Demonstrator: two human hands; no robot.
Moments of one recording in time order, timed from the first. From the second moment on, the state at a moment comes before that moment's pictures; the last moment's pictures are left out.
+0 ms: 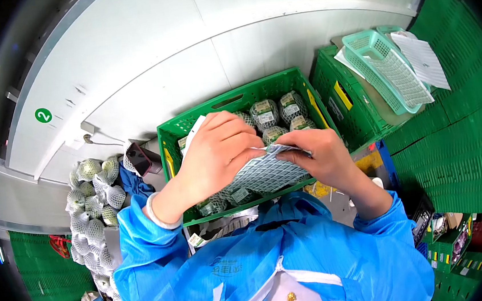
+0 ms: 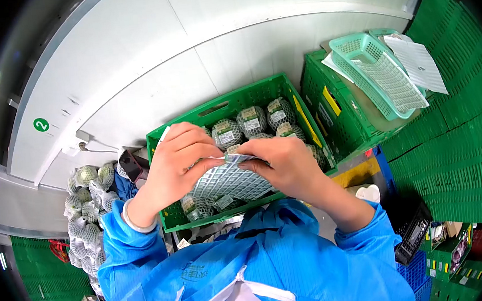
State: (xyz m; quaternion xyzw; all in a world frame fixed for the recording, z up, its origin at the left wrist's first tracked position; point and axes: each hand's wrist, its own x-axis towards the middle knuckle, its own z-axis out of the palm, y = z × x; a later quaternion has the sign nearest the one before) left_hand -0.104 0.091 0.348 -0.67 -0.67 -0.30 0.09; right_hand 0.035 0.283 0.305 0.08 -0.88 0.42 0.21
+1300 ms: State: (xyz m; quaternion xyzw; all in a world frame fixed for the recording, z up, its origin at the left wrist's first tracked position) left_hand -0.102 -0.037 0.340 -0.57 -0.80 -0.17 0.05; right_hand 0.012 0.204 0.269 0.07 -0.85 0.51 0.09
